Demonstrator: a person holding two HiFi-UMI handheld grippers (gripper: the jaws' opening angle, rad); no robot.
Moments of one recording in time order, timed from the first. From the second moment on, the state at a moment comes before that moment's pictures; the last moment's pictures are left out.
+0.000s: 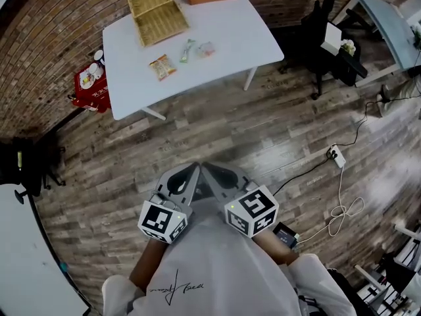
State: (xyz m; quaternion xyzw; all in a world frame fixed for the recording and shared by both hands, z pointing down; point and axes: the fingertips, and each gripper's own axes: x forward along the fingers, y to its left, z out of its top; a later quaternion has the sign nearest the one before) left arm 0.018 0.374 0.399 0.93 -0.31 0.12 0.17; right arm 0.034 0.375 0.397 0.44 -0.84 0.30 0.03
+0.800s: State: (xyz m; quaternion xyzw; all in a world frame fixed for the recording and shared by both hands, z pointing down) left arm 0.053 0.343 0.405 0.92 -0.34 0.11 0.18; right arm 0.068 0.348 0.405 0.41 -0.85 0.31 0.04
